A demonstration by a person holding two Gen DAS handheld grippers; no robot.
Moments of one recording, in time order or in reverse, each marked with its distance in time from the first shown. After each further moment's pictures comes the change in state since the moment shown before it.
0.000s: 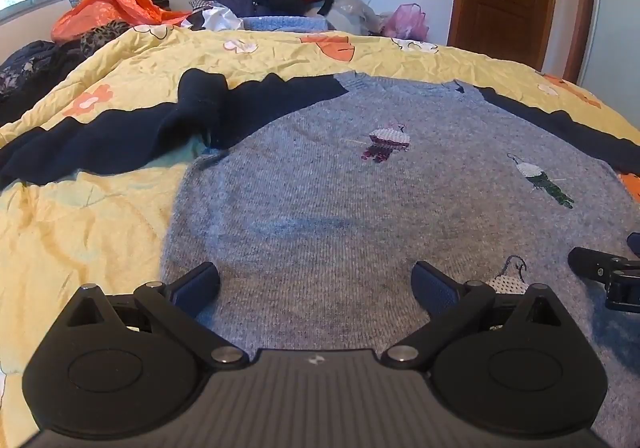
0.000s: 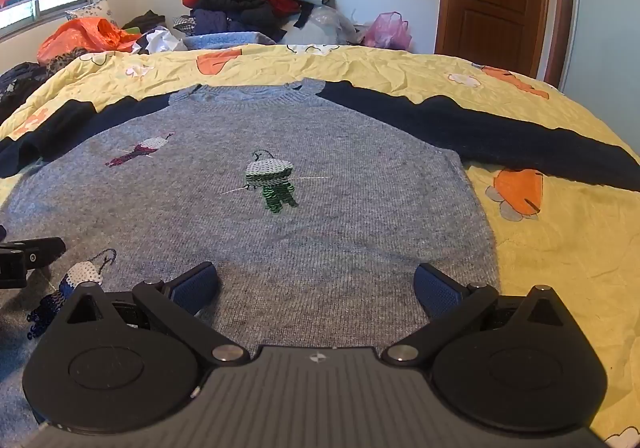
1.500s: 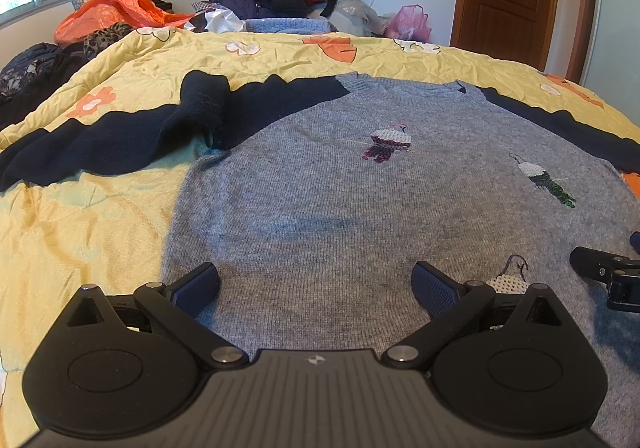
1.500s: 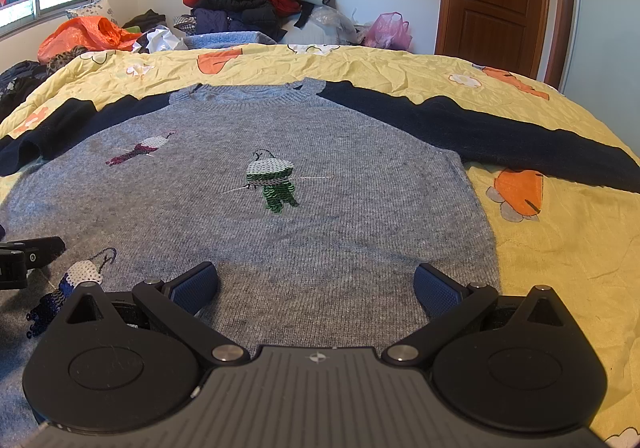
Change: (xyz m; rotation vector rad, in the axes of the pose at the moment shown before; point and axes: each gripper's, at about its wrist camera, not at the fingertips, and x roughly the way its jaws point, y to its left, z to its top) left arm -0.001 -0.003 0.002 0.008 0.001 0.018; right arm 0.001 0.000 0.001 -0.001 0.000 -0.001
